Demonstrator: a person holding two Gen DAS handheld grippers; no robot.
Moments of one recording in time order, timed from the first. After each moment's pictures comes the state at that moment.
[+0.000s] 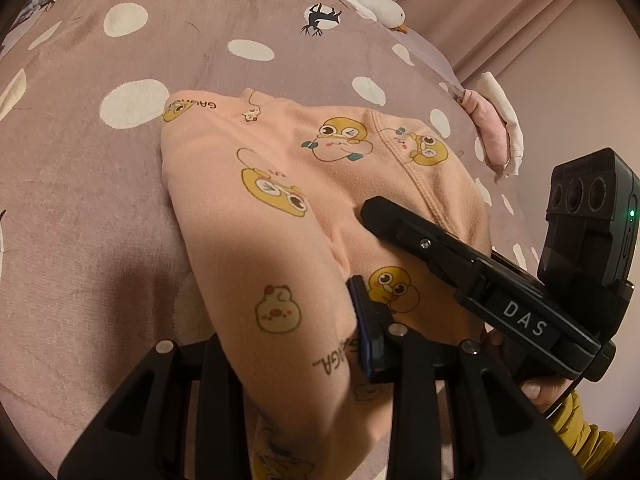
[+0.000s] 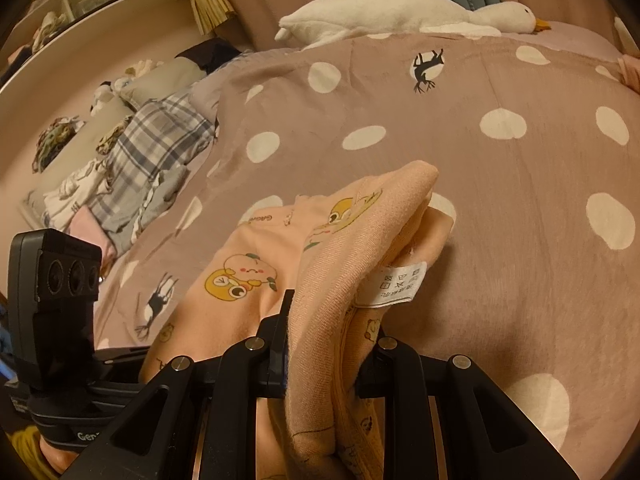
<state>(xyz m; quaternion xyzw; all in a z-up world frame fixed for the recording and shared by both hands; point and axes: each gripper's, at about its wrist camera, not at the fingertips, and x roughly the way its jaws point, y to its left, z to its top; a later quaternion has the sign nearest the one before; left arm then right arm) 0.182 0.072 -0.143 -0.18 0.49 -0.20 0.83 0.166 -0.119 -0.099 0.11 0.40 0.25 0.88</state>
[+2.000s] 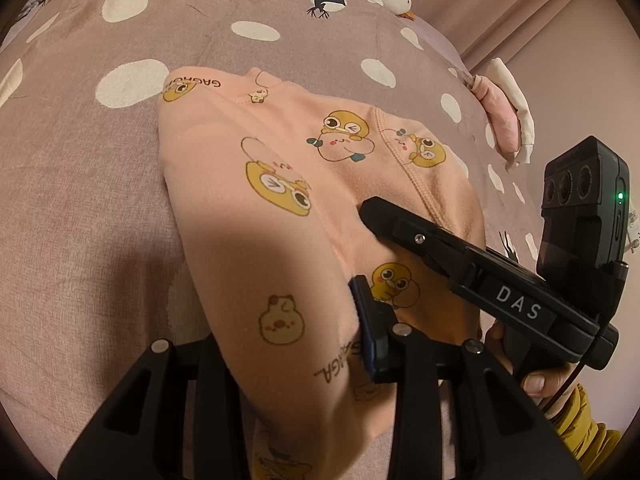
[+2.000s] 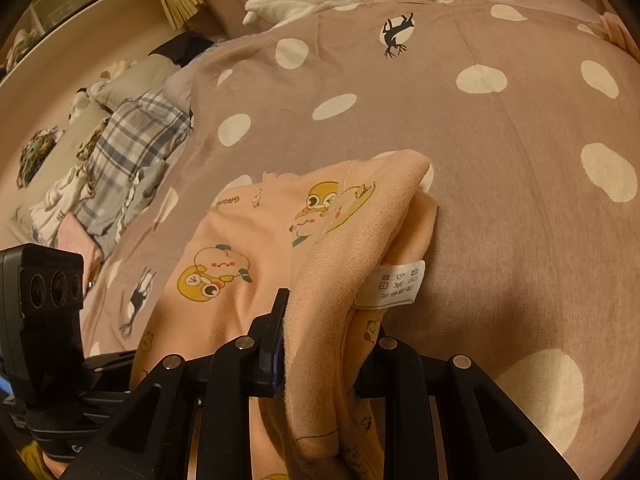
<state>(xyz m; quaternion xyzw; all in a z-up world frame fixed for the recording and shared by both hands) 0.184 0.071 -0.154 -0.17 0.51 -0.20 0.82 0.171 -0.130 -0.119 0.13 0.43 0.23 0.86</state>
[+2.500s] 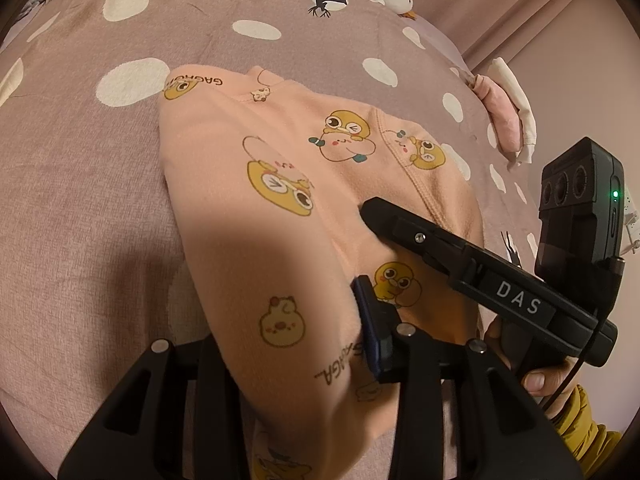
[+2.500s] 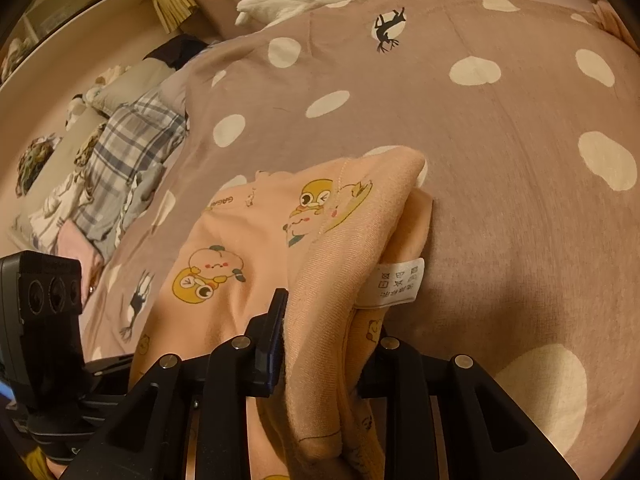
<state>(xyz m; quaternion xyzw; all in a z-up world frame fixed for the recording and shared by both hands) 0.184 0.073 -0.156 -0.17 0.51 -0.19 0.82 0.173 -0.134 -0.124 0.14 0.44 0.22 0.86</state>
